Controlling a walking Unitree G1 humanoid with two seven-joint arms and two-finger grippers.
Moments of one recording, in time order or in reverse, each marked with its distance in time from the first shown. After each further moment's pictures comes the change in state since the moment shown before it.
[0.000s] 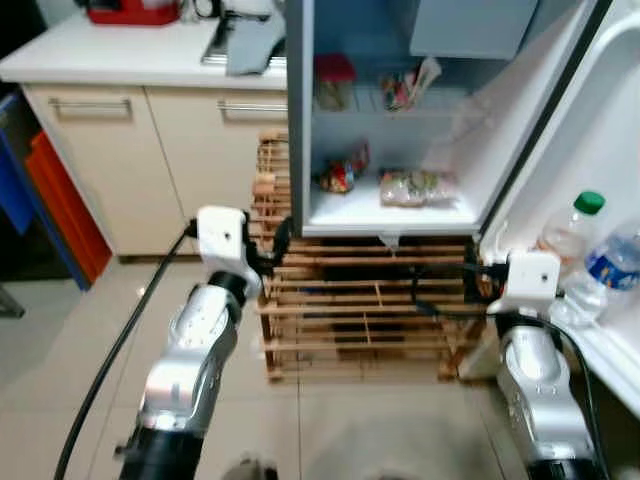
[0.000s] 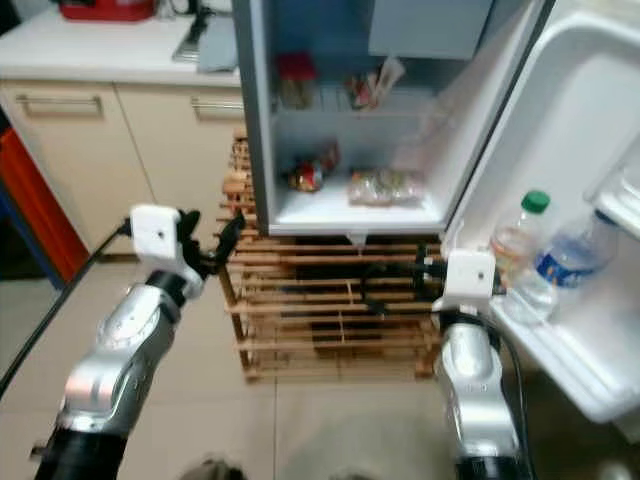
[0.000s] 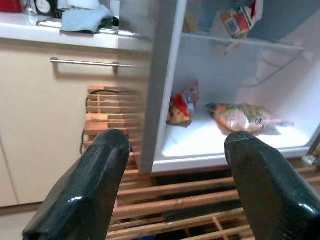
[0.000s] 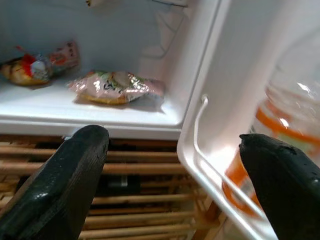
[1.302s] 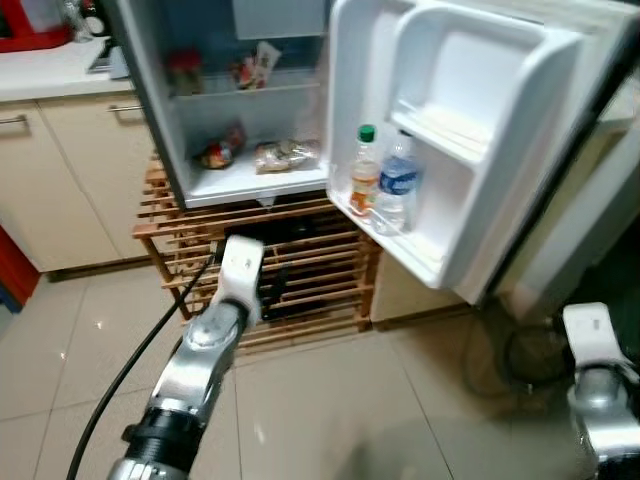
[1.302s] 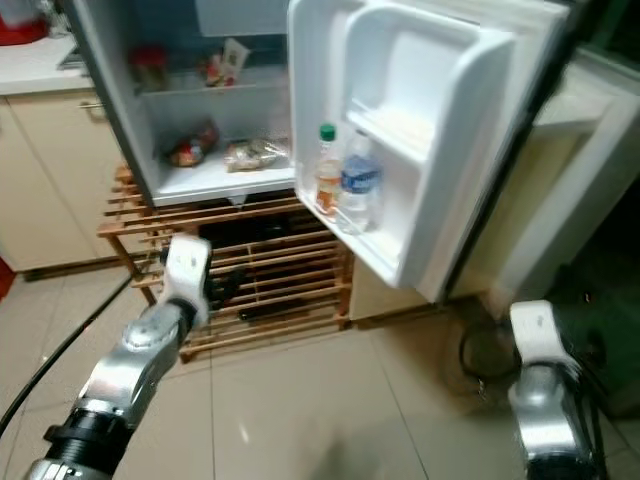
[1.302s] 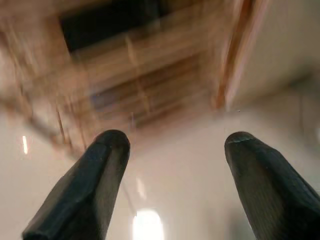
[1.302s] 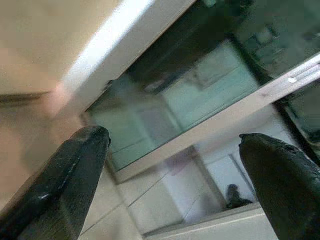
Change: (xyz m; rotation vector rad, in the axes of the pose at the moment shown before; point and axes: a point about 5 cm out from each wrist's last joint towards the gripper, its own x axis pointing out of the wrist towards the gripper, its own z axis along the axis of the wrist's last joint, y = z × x) left arm -0.026 0.021 -0.119 0.110 0.676 0.045; right arm 0.002 -0.138 -0.042 -0.603 0.421 -0.531
